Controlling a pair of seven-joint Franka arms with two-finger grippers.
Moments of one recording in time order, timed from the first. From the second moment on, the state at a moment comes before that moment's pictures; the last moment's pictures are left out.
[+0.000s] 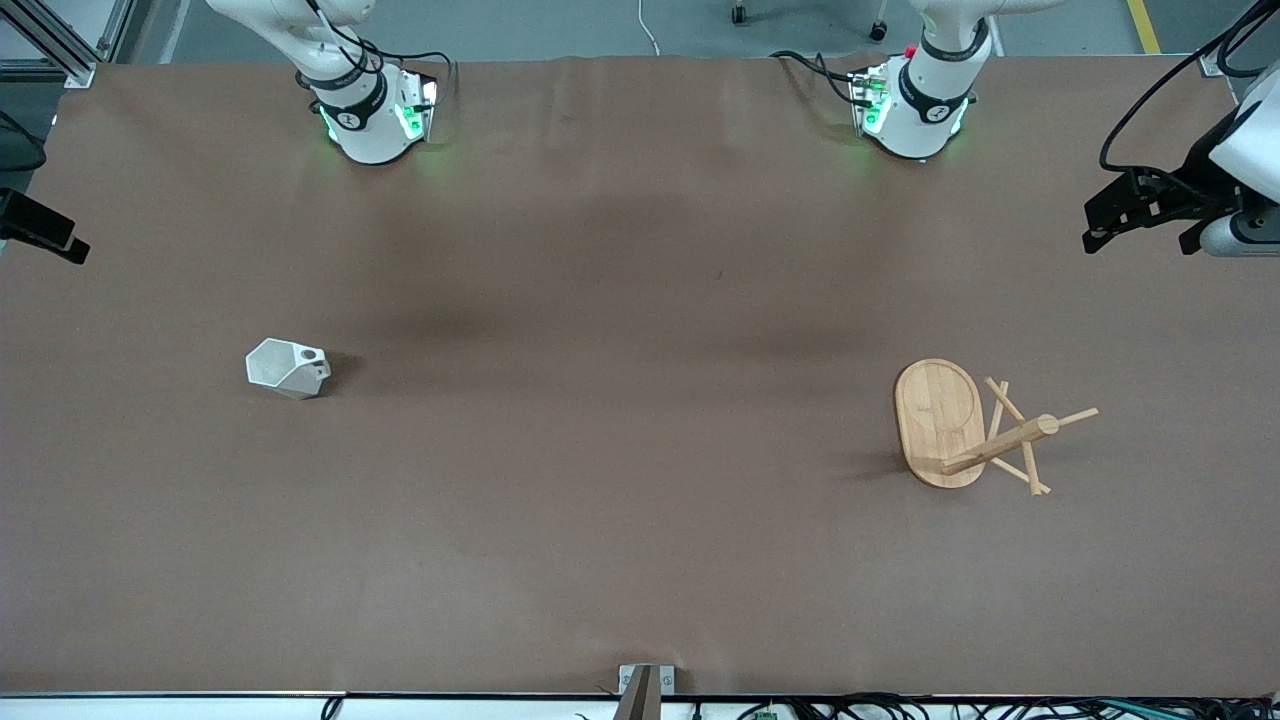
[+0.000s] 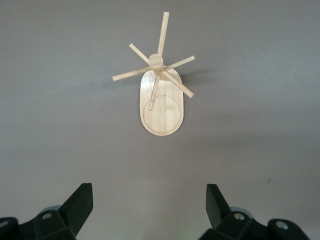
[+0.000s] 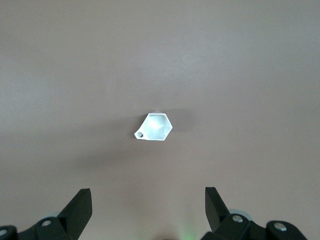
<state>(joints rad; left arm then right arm) 0.06 -0.03 -0.14 -1.55 0.01 1.53 -0.04 -0.09 0.04 -0.01 -1.41 -0.02 1.41 0.05</state>
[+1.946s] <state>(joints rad) 0.06 0.05 -0.15 -1.48 -0.01 1.49 -0.03 -0.16 0.08 -0.02 -2.13 -0.02 2.15 -0.11</state>
